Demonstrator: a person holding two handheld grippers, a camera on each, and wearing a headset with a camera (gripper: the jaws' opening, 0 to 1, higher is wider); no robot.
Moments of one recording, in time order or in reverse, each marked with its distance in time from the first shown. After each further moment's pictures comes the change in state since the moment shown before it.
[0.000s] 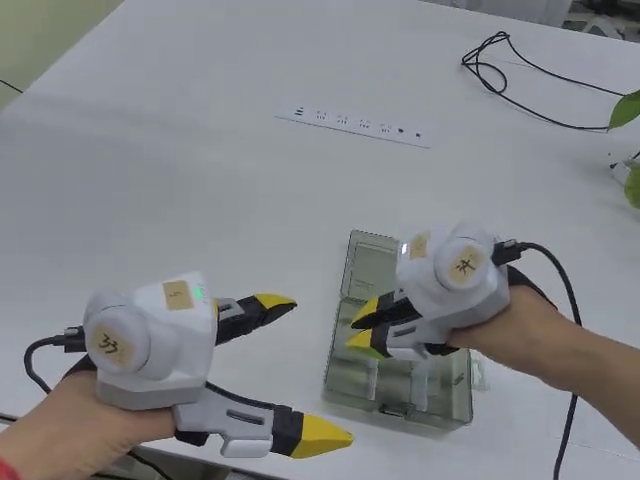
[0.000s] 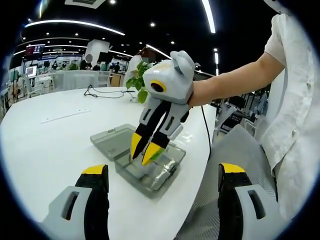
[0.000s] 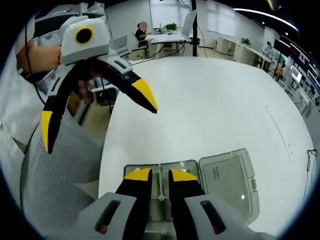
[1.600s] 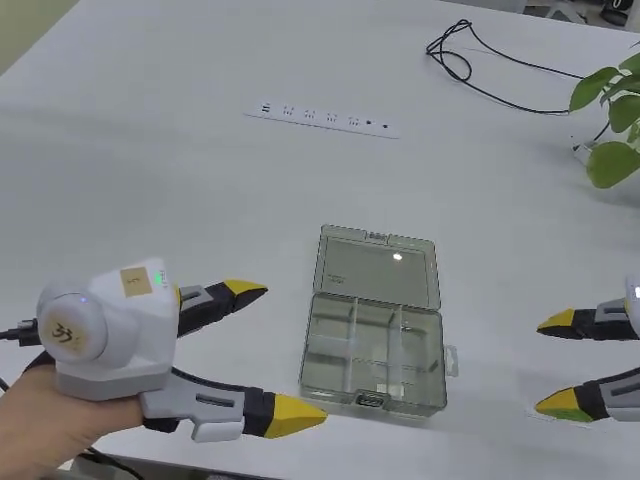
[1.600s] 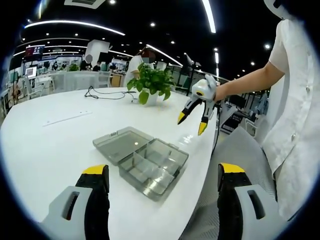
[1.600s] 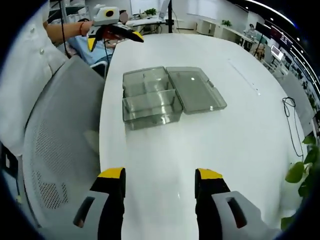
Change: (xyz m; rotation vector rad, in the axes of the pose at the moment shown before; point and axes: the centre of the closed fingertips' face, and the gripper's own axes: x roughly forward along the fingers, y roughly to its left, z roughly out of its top) left arm 0.001 0.008 0.009 0.005 0.008 0.003; right arm -0.141 0.000 -0.185 0.072 0.212 -0.123
